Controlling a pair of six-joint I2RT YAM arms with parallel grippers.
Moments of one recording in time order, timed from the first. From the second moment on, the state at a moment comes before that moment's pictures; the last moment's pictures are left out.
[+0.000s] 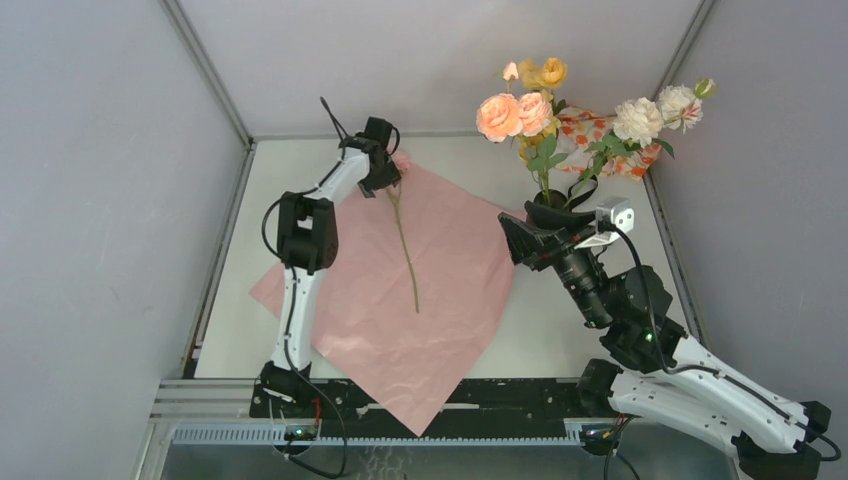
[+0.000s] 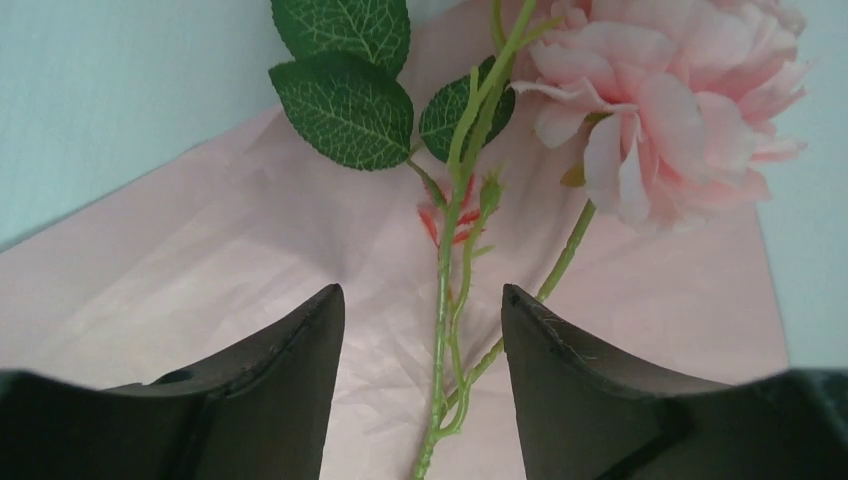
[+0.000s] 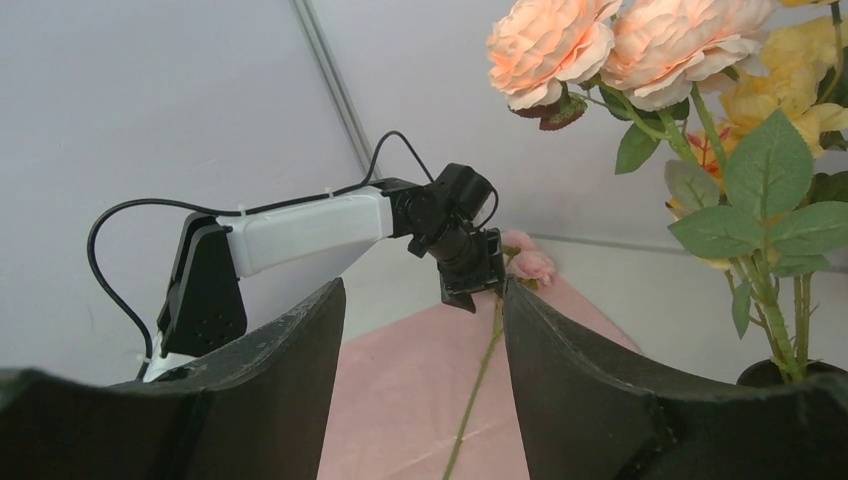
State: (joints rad) left arm -0.30 2.46 2.18 -0.80 -0.22 -0.74; right arm 0.97 0.59 0.74 0.16 0.39 0.19
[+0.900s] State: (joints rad) left arm -0.29 2.50 2.22 -0.77 -0.14 -0.73; right arm 0.97 0.61 0.73 0.16 0.35 0.24
